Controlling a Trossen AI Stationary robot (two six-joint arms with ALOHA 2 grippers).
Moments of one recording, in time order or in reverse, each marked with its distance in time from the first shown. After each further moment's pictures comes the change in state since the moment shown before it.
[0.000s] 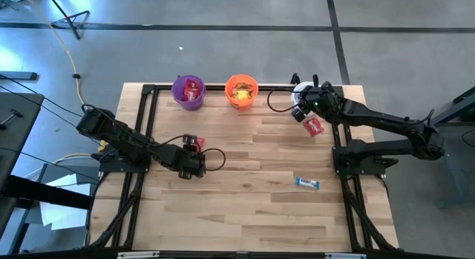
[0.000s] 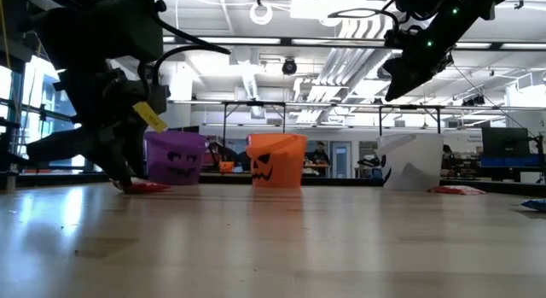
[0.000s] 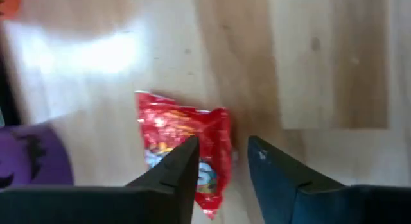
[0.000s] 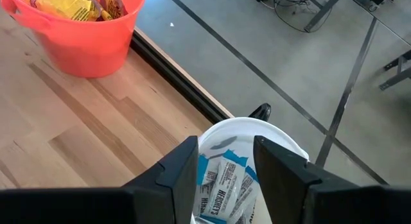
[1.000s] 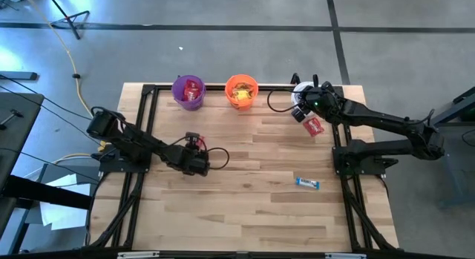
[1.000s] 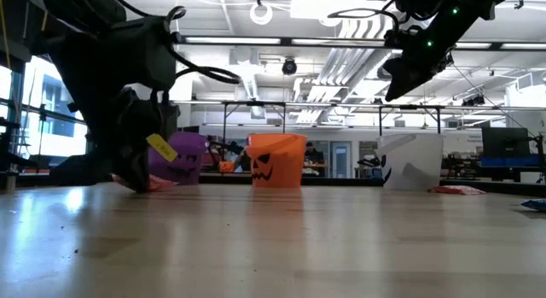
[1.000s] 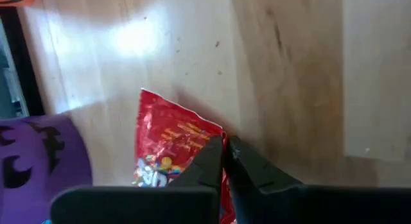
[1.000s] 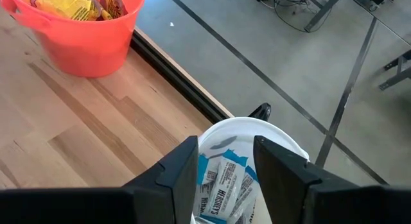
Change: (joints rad) left arm 0.046 0.118 0.001 0.071 -0.104 0.006; right arm 0.000 0.000 0.000 -0.001 0.000 0.000
